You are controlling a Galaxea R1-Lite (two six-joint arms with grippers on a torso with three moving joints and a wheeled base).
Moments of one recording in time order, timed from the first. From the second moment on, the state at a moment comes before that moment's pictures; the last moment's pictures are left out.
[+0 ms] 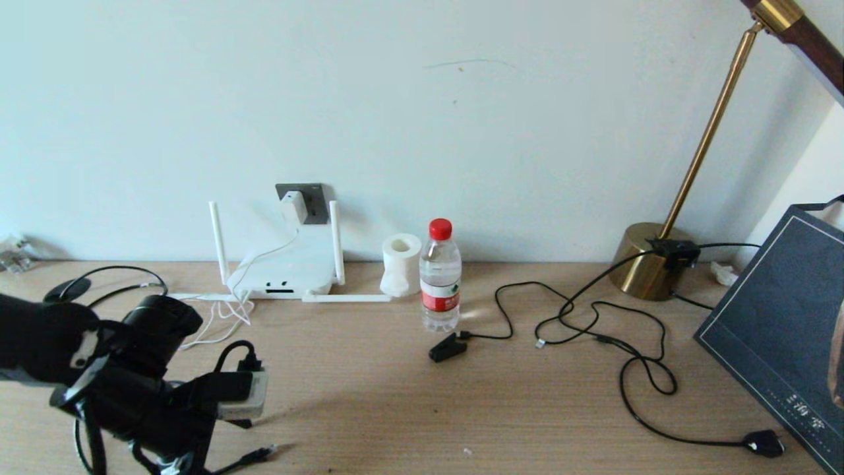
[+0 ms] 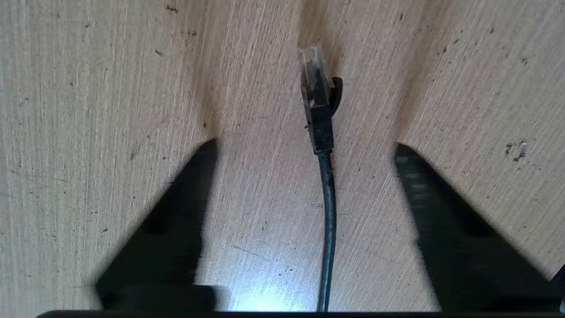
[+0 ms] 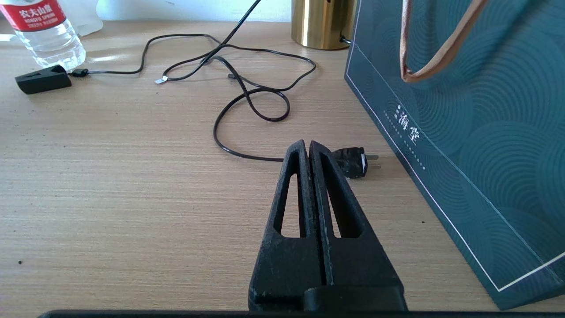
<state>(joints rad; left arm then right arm) -0.02 1.76 -0.81 0.42 -0.27 1.28 0.00 0.00 0.00 -0.01 -0.01 0.01</state>
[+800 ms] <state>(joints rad) -0.01 1.71 -0.73 0.40 -0.24 1.28 0.00 0.00 0.00 -0.01 -0.01 0.01</state>
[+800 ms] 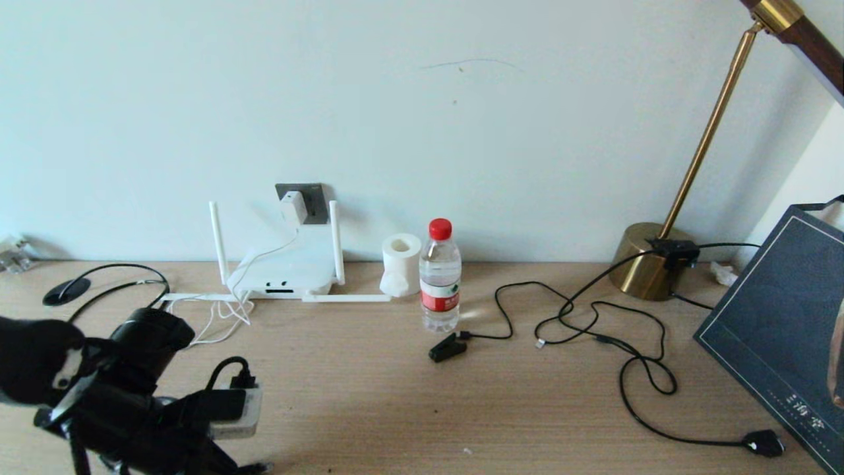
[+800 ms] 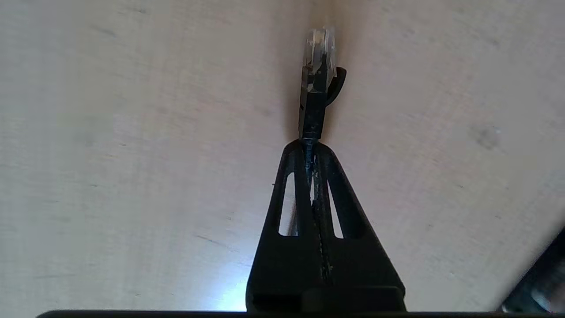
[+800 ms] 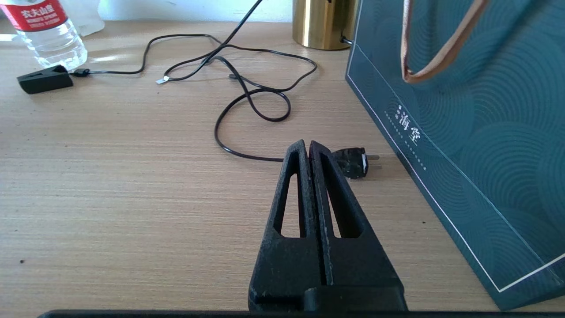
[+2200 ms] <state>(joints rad) -0.42 1.40 -1.01 -0.19 0.01 1.26 0.01 0.07 -0.25 0.08 0.05 -0.01</state>
